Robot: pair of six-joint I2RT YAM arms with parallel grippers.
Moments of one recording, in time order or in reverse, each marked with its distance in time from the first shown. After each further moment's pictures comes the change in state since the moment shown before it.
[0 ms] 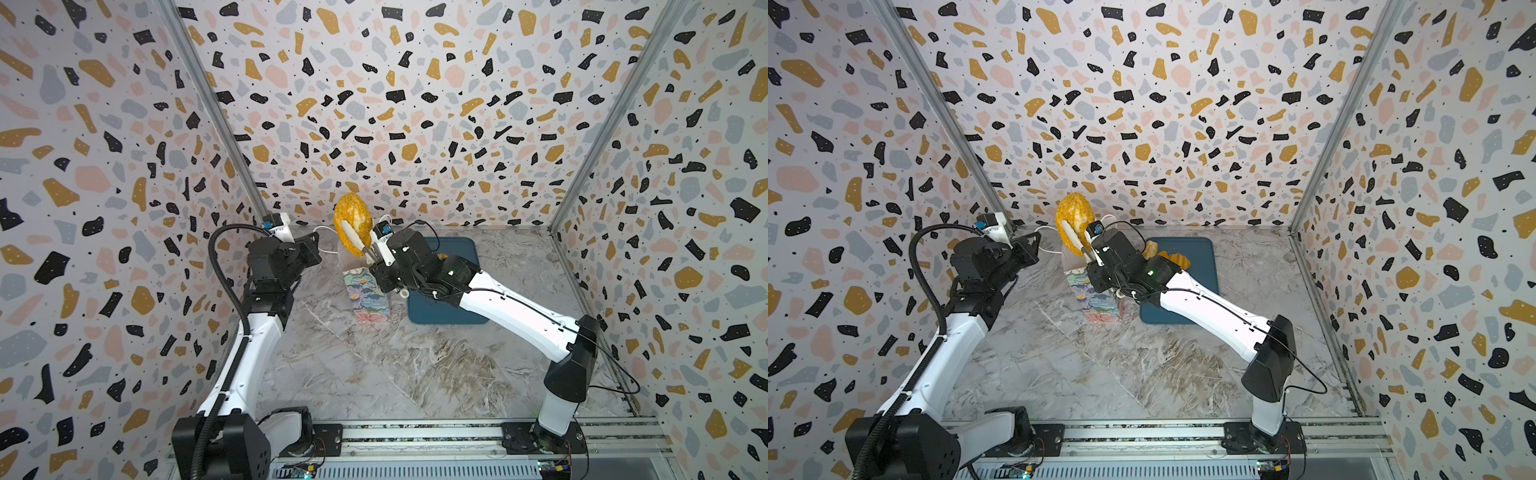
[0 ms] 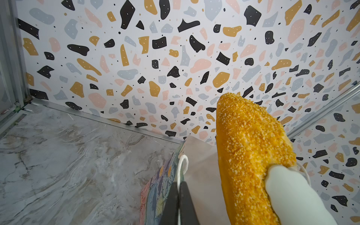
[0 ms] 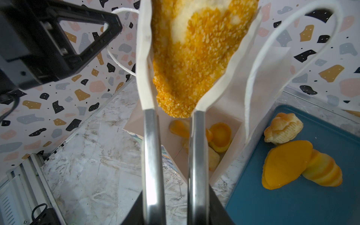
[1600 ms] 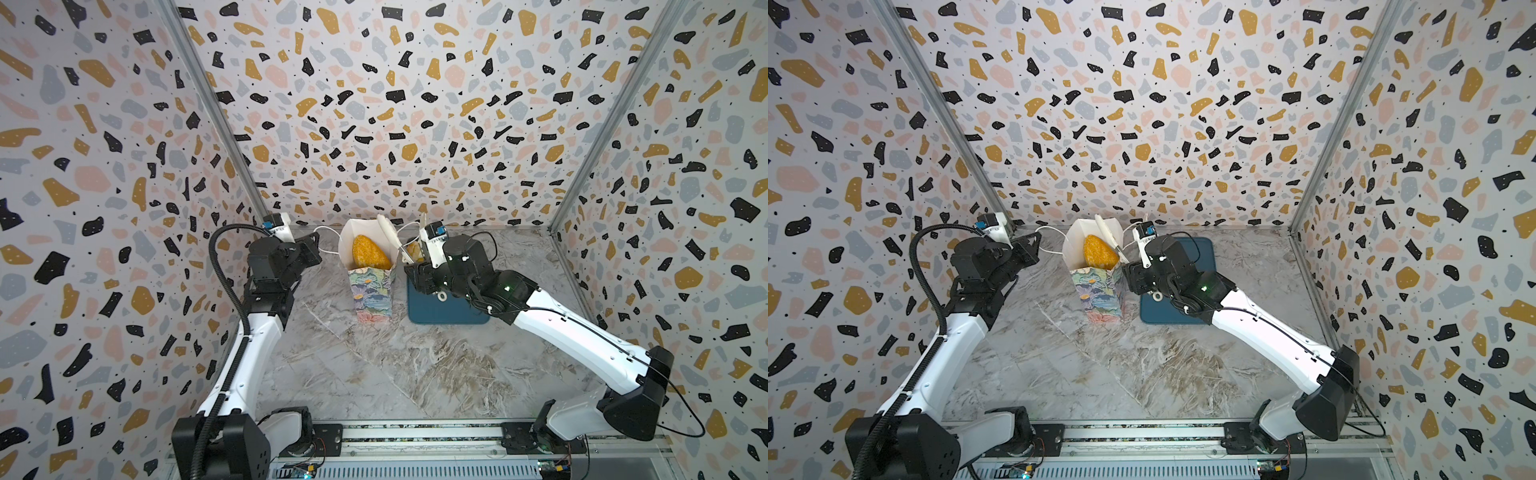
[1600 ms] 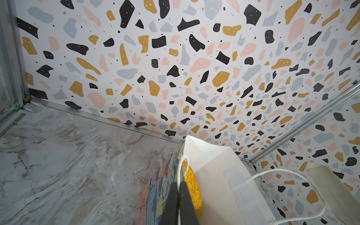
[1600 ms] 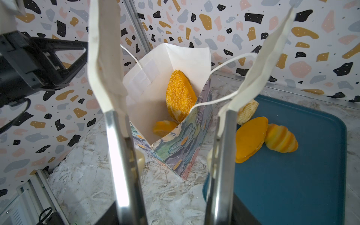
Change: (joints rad) left arm -0.001 0.000 0.000 -0.002 0.000 0.000; right arm -0.119 -0.376 -0.412 0.144 -0.030 0.068
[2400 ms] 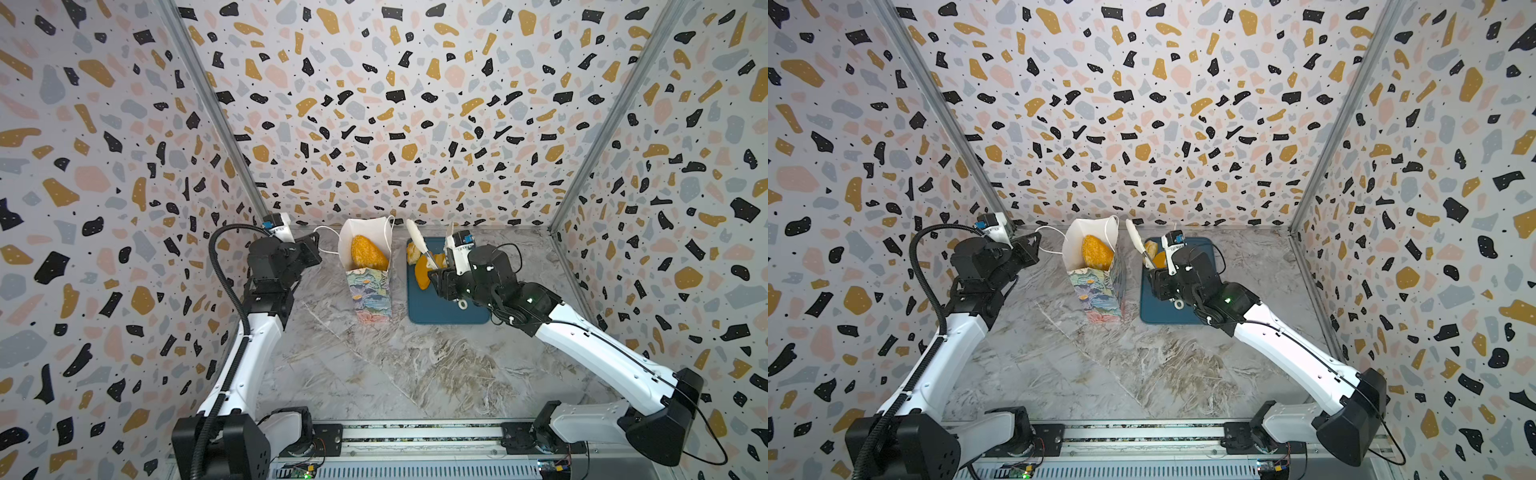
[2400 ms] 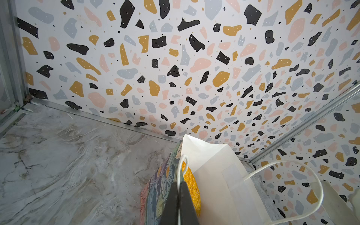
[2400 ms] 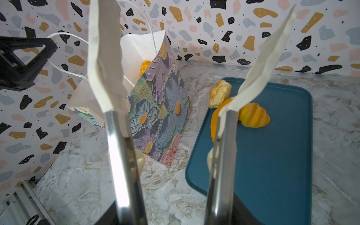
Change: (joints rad) left arm 0.000 0.000 0.000 0.000 0.000 0.000; right arm -0.095 -0.156 -0.206 0.015 -0.003 0.047
